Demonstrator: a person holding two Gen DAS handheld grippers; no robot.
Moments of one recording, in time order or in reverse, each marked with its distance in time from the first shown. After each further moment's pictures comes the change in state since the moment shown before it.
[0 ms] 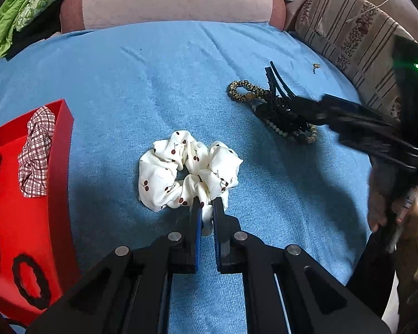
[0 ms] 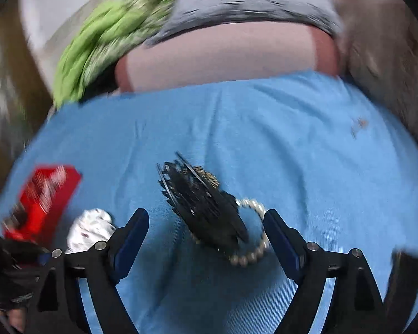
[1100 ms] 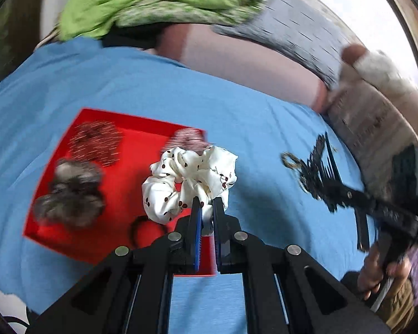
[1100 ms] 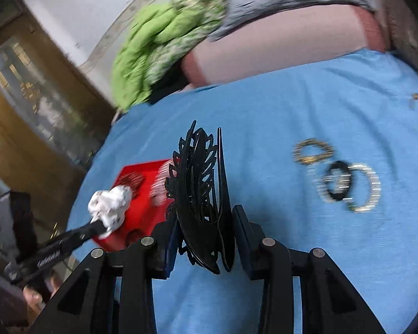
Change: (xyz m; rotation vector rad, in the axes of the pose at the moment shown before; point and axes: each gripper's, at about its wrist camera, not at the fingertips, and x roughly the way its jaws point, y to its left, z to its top) left arm -0.154 0.122 -0.056 -0.342 -0.268 0.052; right arm -0.058 0.112 -0.008 0.170 0.026 0.419
